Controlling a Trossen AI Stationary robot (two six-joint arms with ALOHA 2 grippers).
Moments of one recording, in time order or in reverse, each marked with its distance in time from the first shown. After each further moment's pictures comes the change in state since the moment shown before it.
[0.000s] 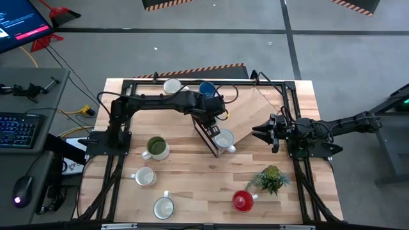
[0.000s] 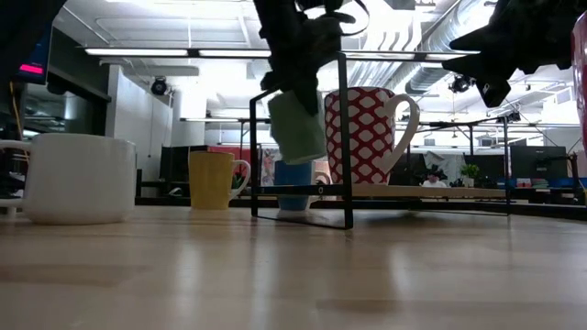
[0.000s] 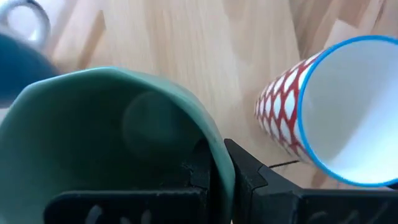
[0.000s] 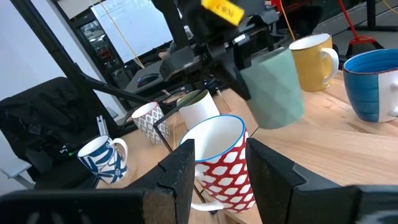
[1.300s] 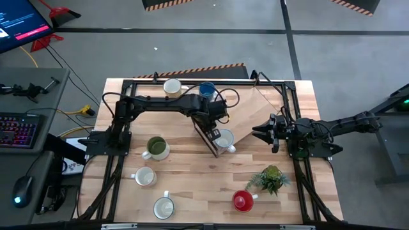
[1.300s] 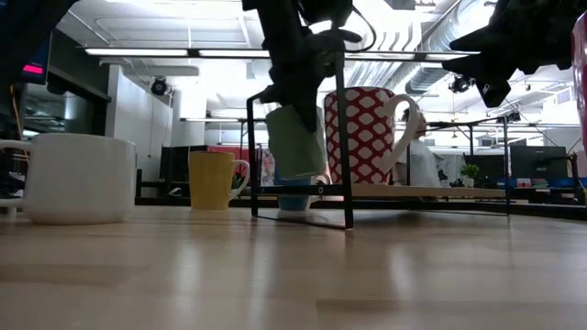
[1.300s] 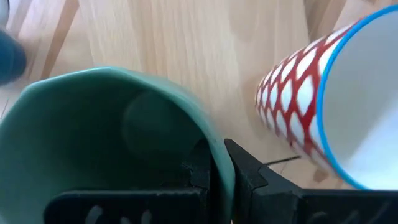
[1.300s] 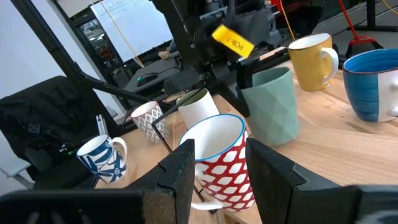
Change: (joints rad) left arm -0.009 0.043 -0.003 -0.023 0.024 -0.018; right arm 0.000 0.000 0.000 -0.002 0.000 -0.003
